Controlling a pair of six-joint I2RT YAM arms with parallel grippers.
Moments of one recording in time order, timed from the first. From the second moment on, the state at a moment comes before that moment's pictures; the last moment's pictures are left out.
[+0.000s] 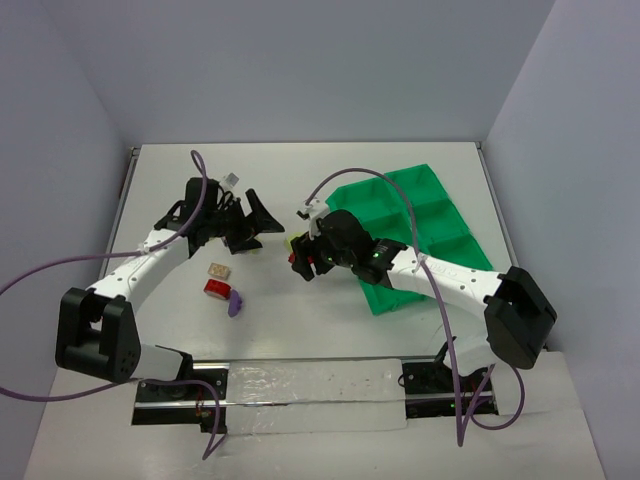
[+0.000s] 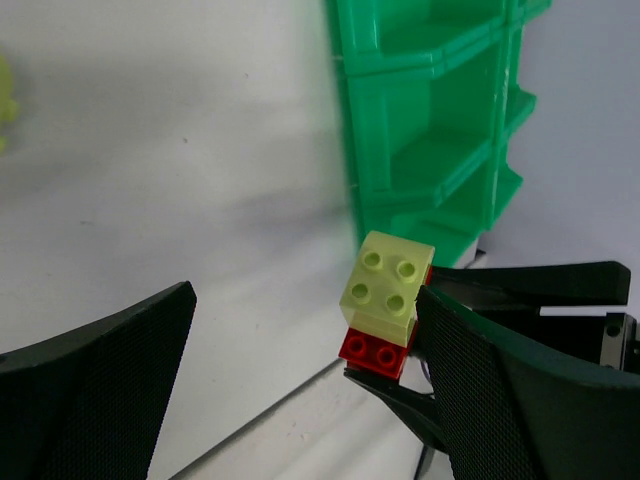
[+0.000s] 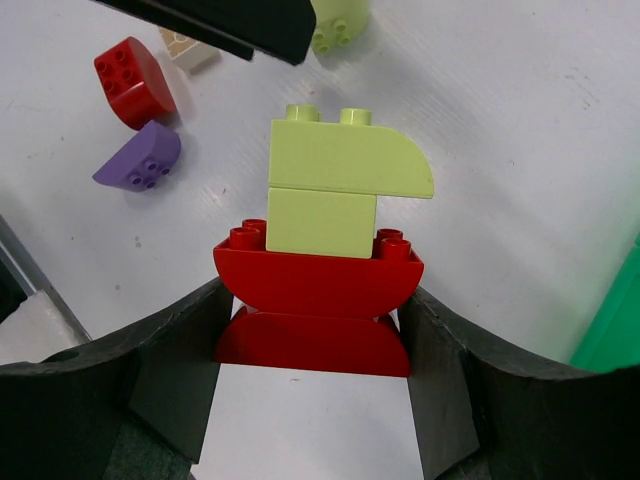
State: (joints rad) left arm -0.31 1.38 0.97 -0.35 0.49 -0.75; right arm 0.87 1.43 0.96 -0.10 -0.05 0.21
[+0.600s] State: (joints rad) left arm -0.32 1.44 0.87 -0.10 0.81 -0.80; right arm 0.88 1.43 0.96 -0.10 -0.05 0.18
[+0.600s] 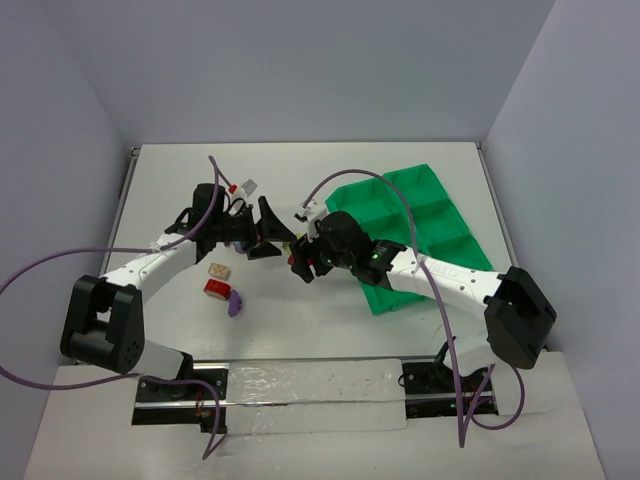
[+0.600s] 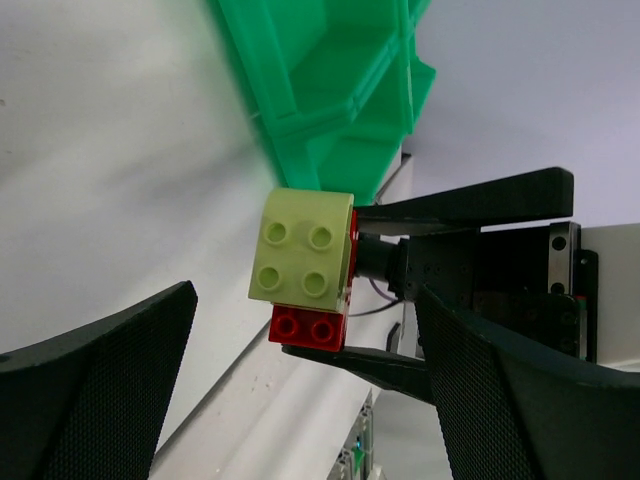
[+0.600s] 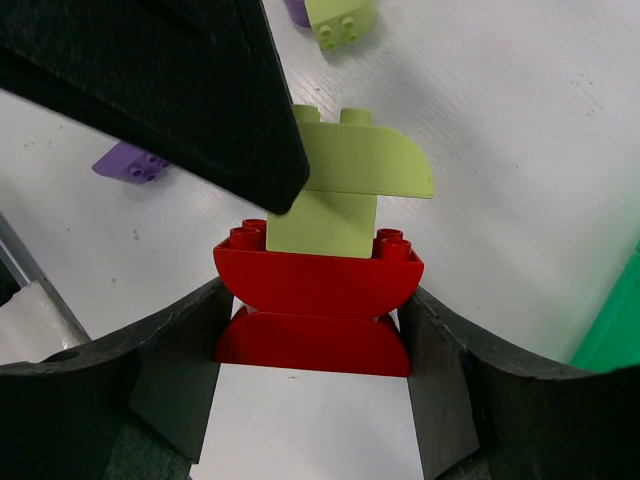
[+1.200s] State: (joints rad) left arm -0.39 1.51 0.85 0.00 0.94 -0.80; right arm 0.89 1.43 0.96 -0.10 -0.05 0.18
